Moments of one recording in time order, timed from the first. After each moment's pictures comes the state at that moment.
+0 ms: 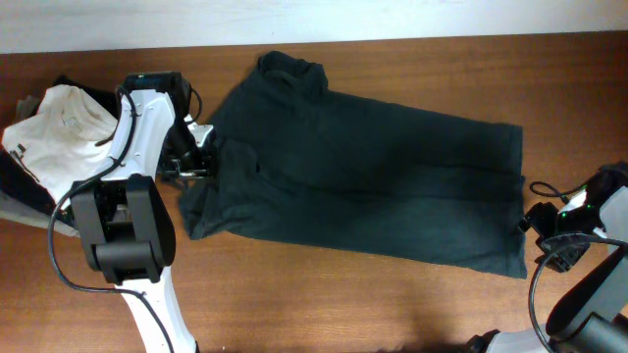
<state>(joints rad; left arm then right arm) 0.01 2.19 1.85 -1.51 0.09 0.11 -0.68 1.68 1.08 -1.09 -0.17 0.21</state>
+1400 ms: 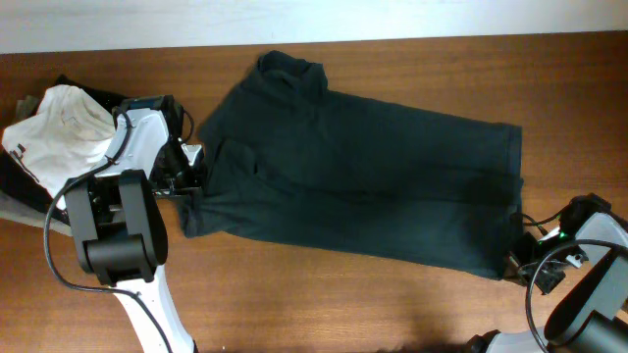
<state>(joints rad) 0.07 2.19 1.65 -1.32 0.01 0.09 -0.69 1.65 0.83 -0.93 -0.14 0.29</state>
